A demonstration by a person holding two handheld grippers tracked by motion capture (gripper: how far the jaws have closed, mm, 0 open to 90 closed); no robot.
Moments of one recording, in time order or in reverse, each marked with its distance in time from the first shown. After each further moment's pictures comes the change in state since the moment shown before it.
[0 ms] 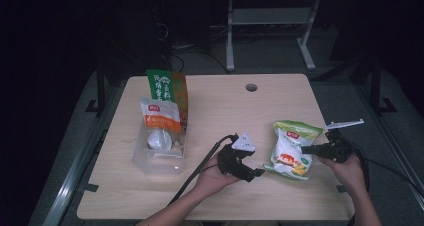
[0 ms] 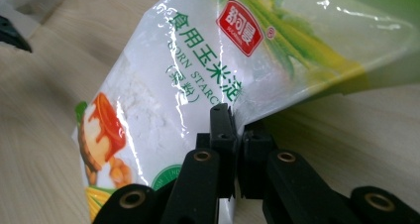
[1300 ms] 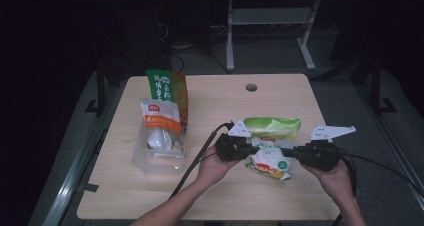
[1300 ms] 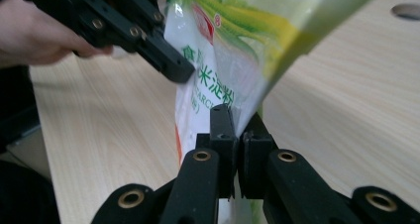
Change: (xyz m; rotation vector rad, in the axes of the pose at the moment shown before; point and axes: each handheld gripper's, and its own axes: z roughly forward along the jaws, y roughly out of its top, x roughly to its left) left arm 0.021 0.015 -0.014 -0.040 0.070 -0.036; right arm 0.098 0.009 -0.011 -0.171 0.082 -0.349
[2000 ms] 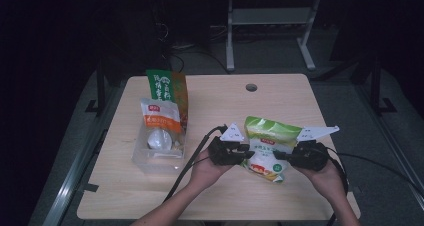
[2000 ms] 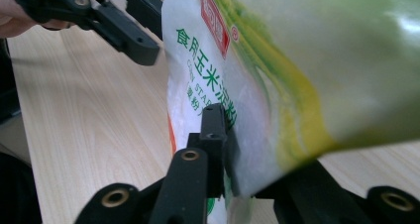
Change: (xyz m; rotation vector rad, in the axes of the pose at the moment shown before) left arm -0.005 -0.011 -0.018 -0.028 0.012 0.019; right arm 0.003 0.001 0.023 0.075 -0.012 -0.023
